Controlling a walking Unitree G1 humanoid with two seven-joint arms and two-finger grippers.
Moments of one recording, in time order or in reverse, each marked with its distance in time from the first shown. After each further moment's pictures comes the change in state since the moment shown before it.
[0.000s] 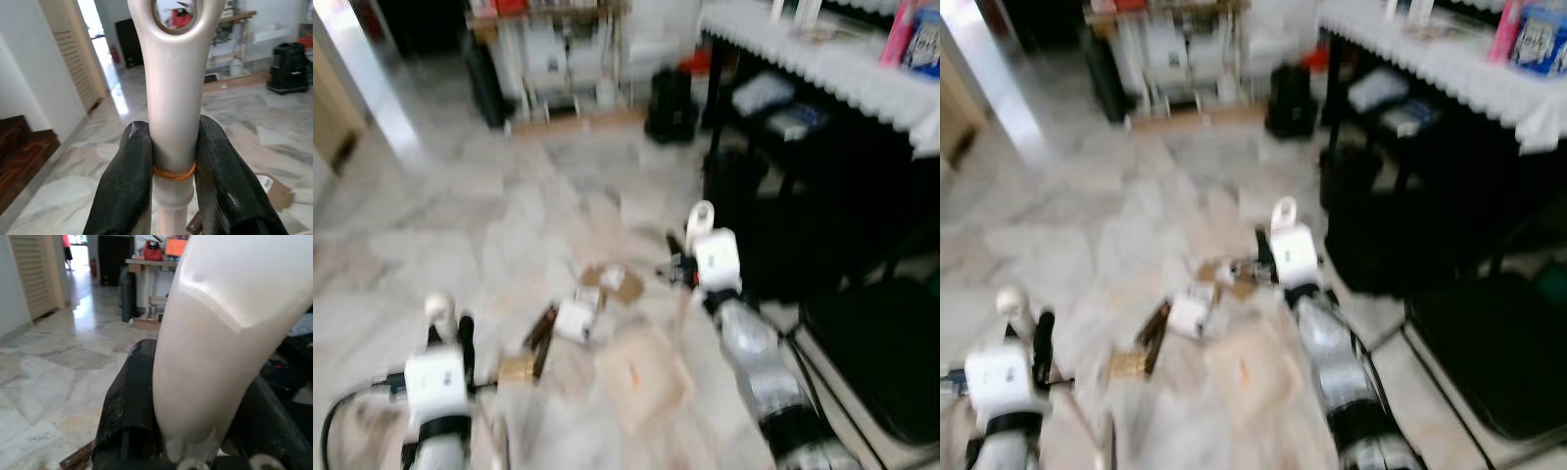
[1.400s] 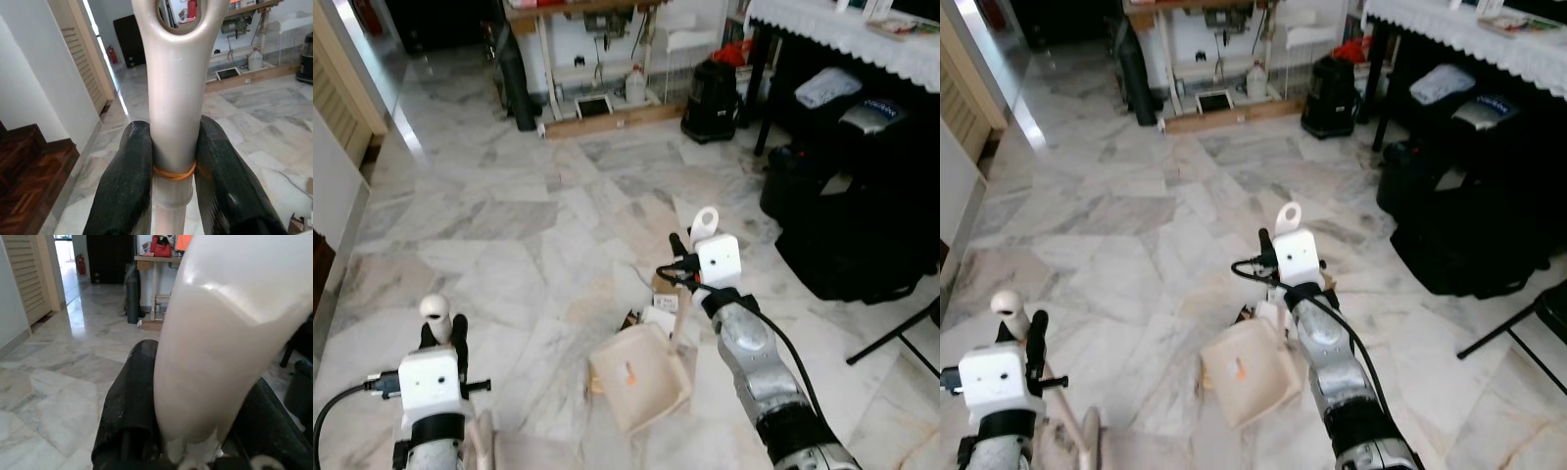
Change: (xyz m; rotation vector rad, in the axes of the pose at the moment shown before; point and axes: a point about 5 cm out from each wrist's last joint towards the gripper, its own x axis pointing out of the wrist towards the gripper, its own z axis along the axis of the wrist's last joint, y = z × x) left arm 0.001 0.006 -0.002 0.031 -0.005 0.005; right arm -0.002 -0.003 -0.003 -0.001 0.011 -0.037
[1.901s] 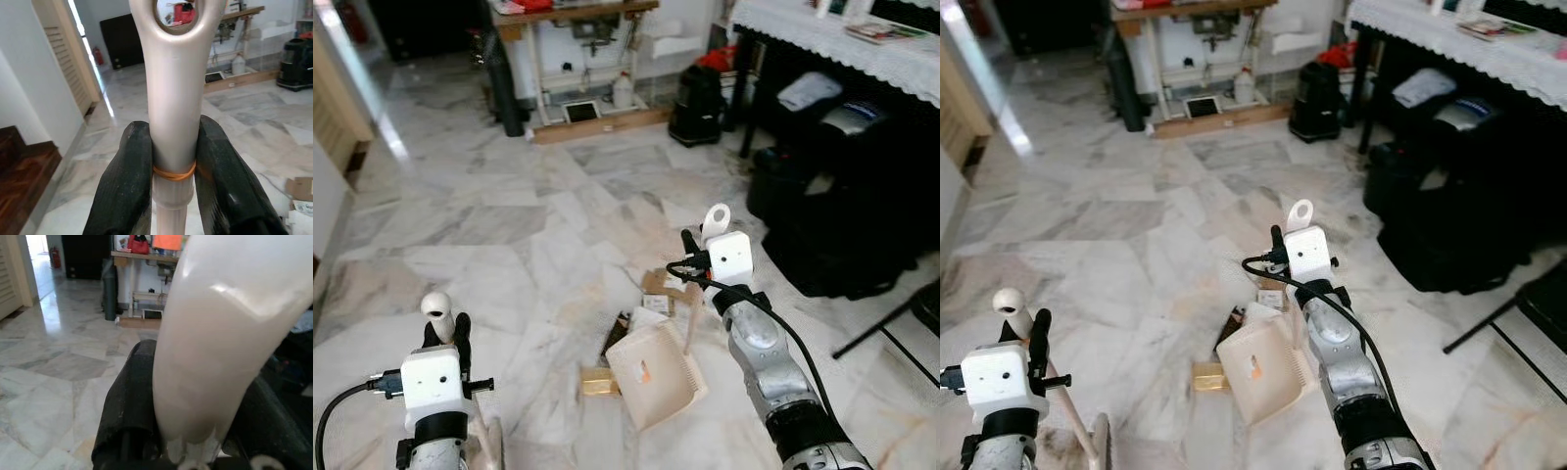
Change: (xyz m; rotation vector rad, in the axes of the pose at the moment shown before) left arm 0.001 -0.002 0.000 -0.020 -0.003 -0.004; right arm -0.002 -0.011 -0.003 -0.024 0.013 -0.039
